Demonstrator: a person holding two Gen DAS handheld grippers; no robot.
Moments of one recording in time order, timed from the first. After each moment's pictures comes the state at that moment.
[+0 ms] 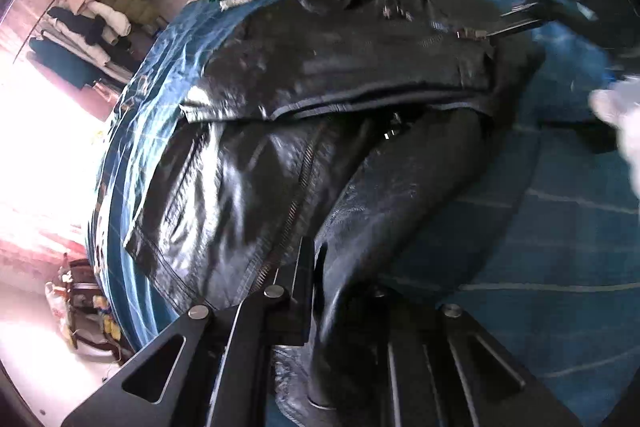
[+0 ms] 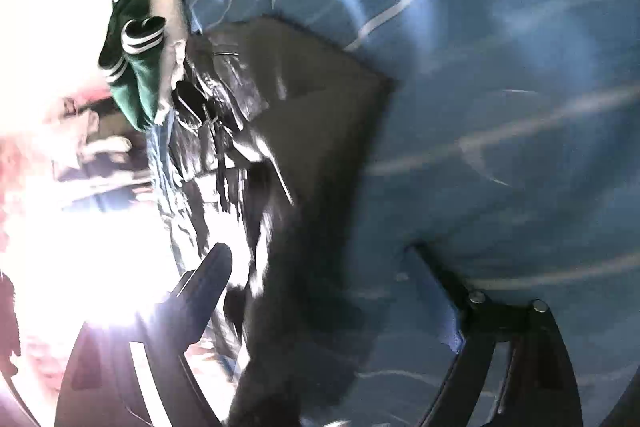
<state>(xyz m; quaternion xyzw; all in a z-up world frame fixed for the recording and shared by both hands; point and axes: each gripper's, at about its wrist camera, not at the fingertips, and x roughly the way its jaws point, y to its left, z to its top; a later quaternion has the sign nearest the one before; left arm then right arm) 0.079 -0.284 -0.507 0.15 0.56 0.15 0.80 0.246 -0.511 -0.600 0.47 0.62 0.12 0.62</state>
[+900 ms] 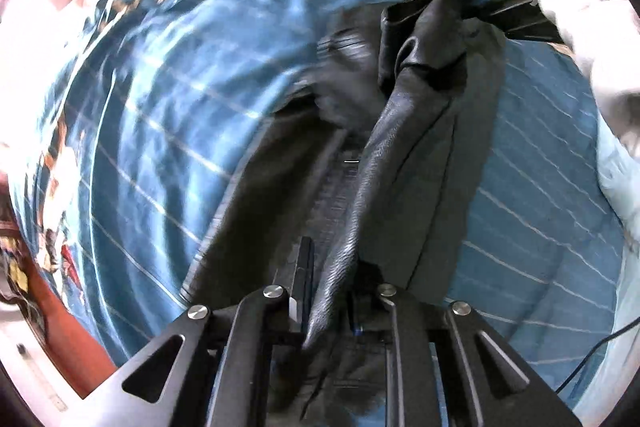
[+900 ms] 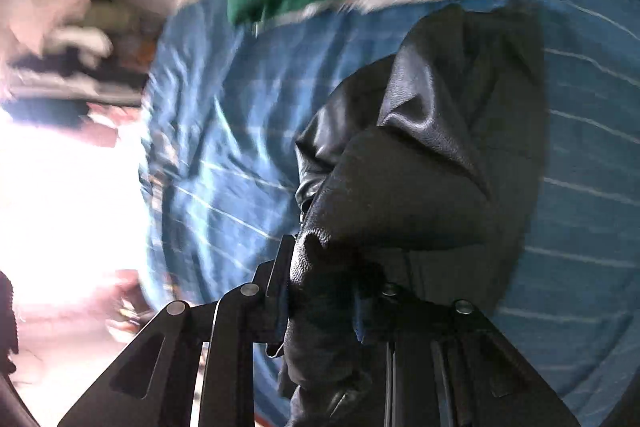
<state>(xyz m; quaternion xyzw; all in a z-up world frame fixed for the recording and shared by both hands) 0.136 0.001 -0.476 -0.11 0.62 0.08 0.77 0.419 -0.113 -0.467 0.18 0.70 0.12 0.68</state>
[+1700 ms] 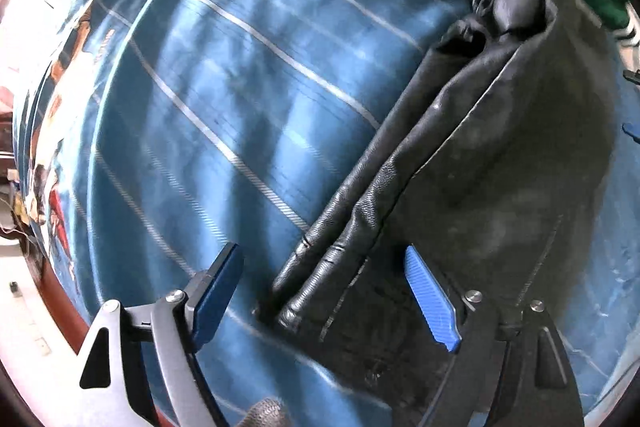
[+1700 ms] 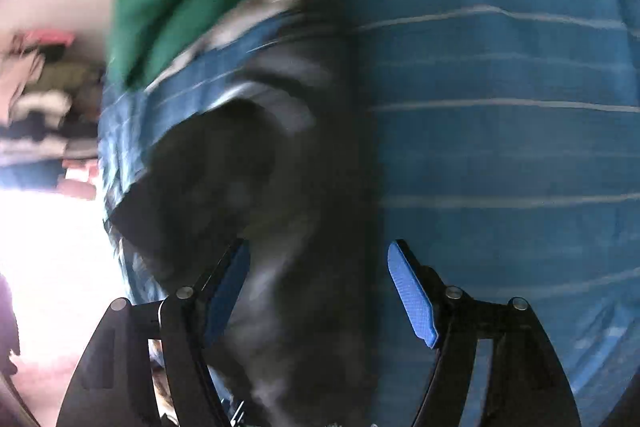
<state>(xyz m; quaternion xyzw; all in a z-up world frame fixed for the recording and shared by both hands) 0.100 0.056 -0.558 -0.15 0.66 0.16 0.72 0.415 -0.320 -0.538 0.31 0.68 0.06 0.67</state>
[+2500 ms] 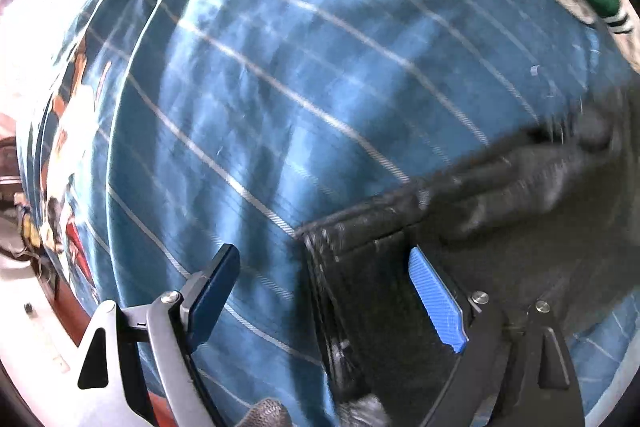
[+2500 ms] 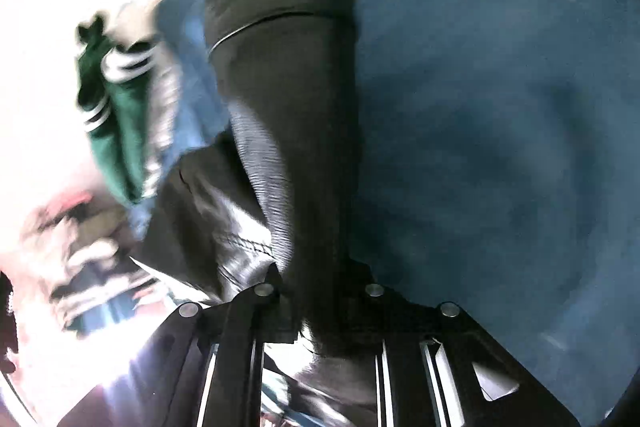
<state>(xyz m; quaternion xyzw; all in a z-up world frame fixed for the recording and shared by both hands) 0.131 0.047 -0.529 -0.12 0.67 0.14 0.72 0.169 -0.436 -0.524 0.53 0.59 -0.12 0.60</state>
